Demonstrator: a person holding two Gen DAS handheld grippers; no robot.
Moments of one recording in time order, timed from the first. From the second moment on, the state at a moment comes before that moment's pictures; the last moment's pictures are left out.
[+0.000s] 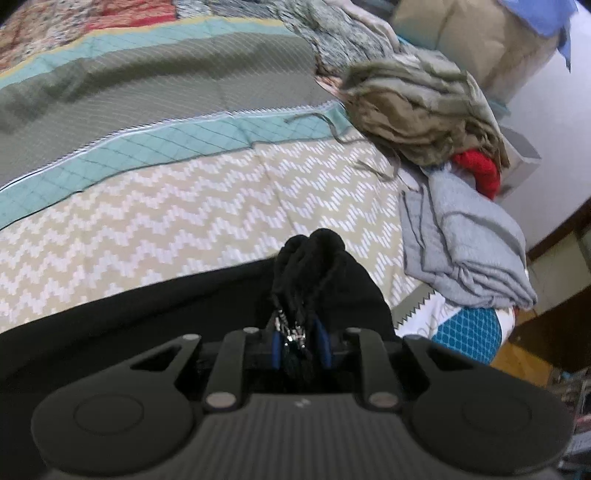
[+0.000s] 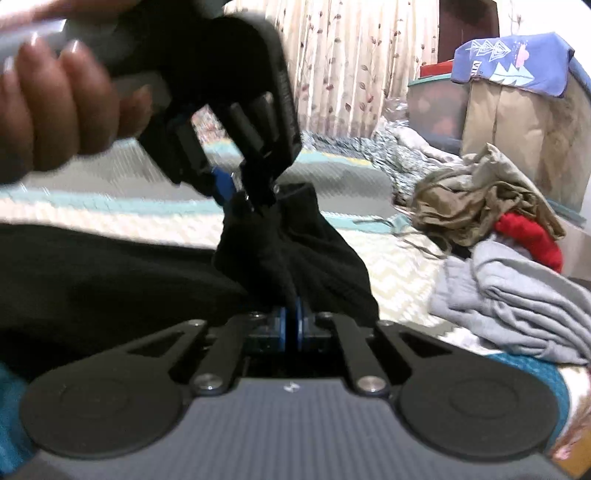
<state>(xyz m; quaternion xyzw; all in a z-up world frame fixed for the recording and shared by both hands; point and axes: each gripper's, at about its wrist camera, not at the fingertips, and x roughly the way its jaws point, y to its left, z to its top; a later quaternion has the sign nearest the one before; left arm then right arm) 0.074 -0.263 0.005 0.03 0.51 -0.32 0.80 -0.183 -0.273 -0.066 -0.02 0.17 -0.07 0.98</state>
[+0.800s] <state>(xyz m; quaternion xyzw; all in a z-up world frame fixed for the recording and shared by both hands) 0.090 -0.105 -0.031 -0.08 0.53 -0.21 0.82 -0.153 -0.182 -0.044 0.01 0.24 0.10 0.97</state>
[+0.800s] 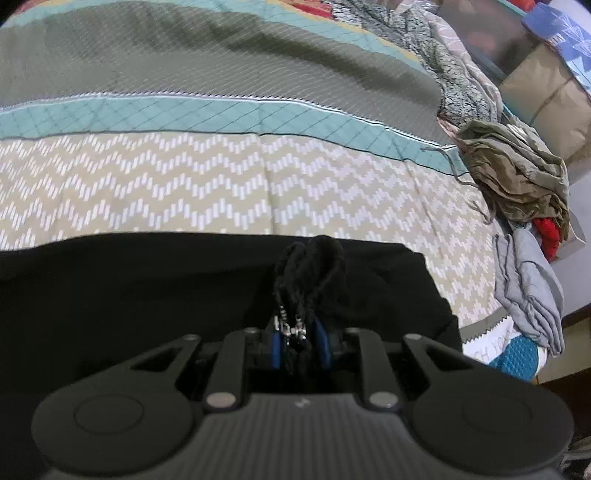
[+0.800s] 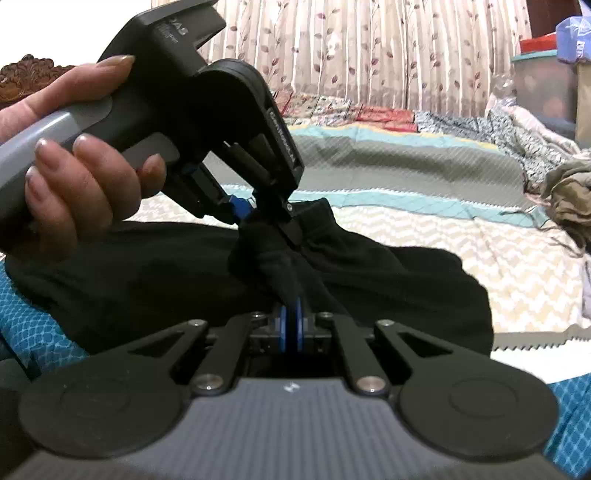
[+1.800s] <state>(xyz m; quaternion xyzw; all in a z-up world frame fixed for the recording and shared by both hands) 0.071 -0.105 -0.065 0.05 0.50 -0.15 0.85 -0.117 -0.189 -0.065 0.11 0.33 0.15 0.92</state>
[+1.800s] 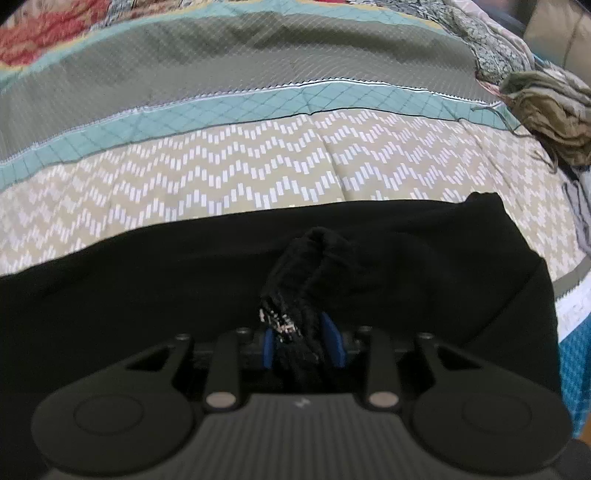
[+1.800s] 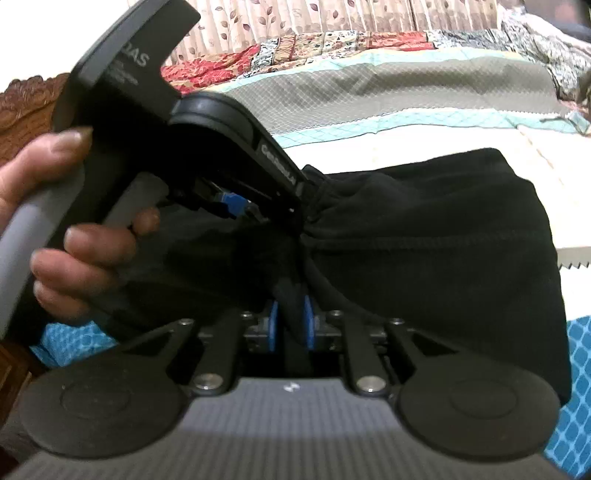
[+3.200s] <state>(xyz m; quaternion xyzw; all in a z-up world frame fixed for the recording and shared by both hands) 0.102 -0.065 -0.042 -0.02 0.49 -0.14 0.86 -0.129 -0.247 -0.048 0.22 0.31 0.16 0.91</state>
